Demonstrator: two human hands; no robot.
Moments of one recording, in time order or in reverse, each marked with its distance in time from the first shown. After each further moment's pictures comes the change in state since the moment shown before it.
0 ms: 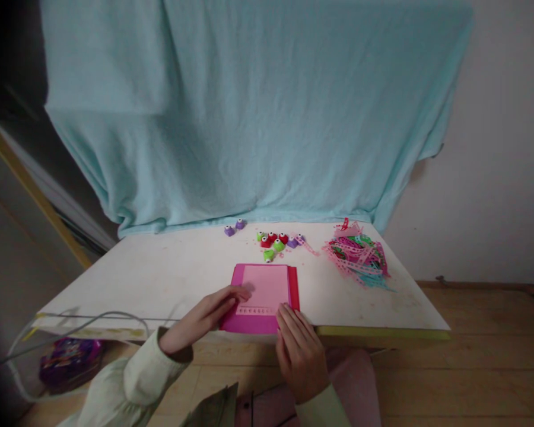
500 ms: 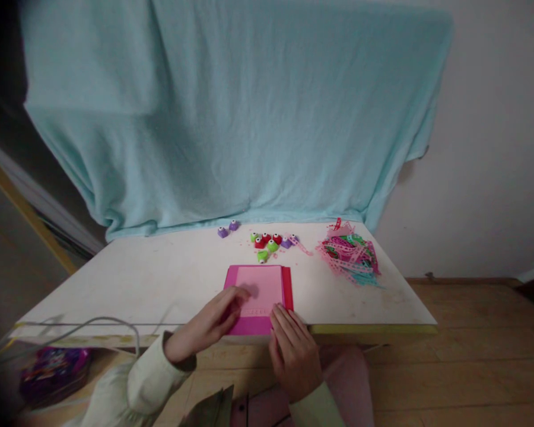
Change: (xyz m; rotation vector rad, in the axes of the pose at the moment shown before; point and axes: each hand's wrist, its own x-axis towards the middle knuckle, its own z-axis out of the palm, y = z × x) left_hand 0.010 0.009 0.020 0.203 0.011 0.125; right_hand 0.003 -0.002 -0.002 0.016 0.021 0.004
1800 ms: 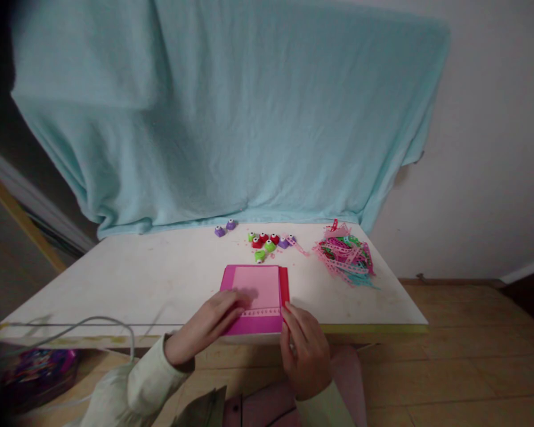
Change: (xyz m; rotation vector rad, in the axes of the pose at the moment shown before) left_hand 0.003 0.007 0.000 0.153 -0.009 0.050; right_hand 0.004 0.007 -0.024 0.012 0.124 0.137
